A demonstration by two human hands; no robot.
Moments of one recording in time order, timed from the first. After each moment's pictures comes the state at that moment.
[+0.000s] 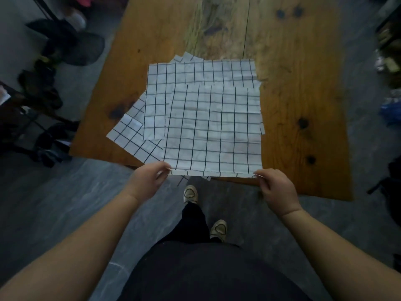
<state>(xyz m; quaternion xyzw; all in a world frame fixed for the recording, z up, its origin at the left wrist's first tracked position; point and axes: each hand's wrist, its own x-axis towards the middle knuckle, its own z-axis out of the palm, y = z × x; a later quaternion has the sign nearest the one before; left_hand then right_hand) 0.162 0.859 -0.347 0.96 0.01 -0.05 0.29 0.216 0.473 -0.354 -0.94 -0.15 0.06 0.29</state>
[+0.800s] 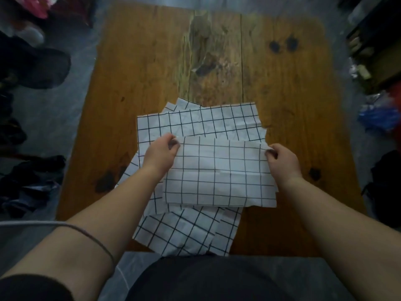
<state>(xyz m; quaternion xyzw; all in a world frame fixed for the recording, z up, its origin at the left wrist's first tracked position) 0.468 0.907 -0.344 0.90 0.13 -0.11 0.39 0.473 0.565 -0.326 -0.93 0.13 0.13 0.32</state>
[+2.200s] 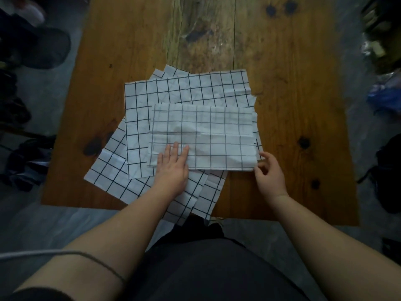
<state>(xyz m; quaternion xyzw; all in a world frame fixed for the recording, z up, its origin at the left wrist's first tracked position) 0.328 0.813 -0.397 0.97 0.03 -0.22 0.12 0.341 0.527 -0.370 -0.85 0.20 0.16 0.46</state>
